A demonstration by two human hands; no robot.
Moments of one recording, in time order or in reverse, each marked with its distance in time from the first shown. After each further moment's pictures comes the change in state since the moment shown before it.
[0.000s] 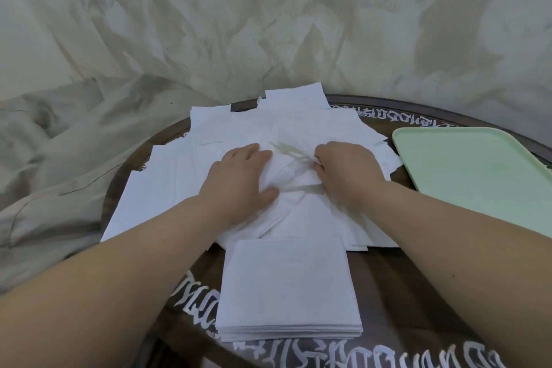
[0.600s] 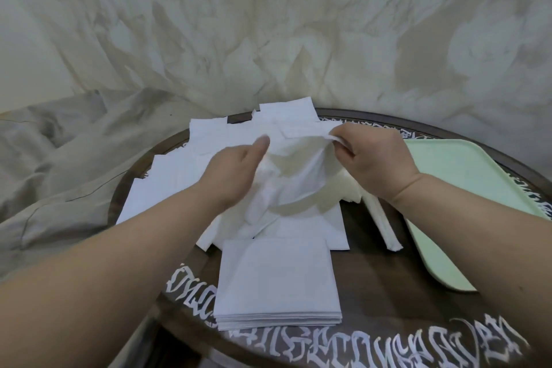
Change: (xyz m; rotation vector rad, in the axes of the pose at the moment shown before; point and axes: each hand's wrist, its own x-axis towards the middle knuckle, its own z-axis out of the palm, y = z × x) left_hand -0.012 0.028 -0.053 -0.756 0.037 -0.217; right_hand -0.024 0.028 -0.067 0.177 0.515 -0.171
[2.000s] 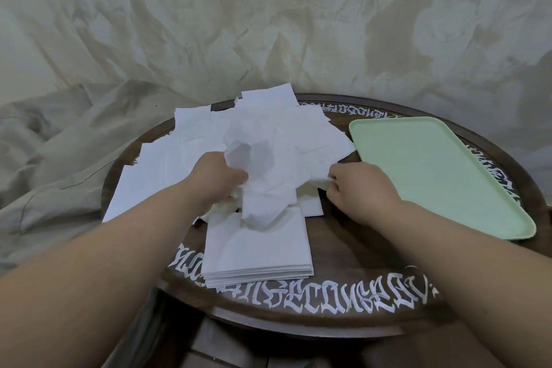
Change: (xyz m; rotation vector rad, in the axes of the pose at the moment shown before) left_hand -0.029 -0.007 0.013 -0.133 -0.048 -0.273; right_hand -0.075 -0.020 -0.027 -0.139 -0.652 0.345
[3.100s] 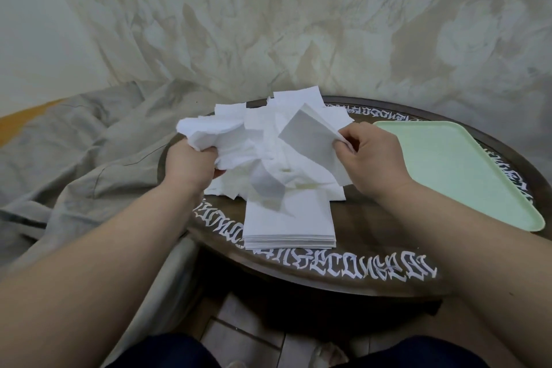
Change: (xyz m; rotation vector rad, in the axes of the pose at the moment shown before) left_hand -0.054 -0.024 -0.064 -0.471 0.424 0.096; right_hand -0.022 -0.055 -0.052 0.495 0.392 0.041
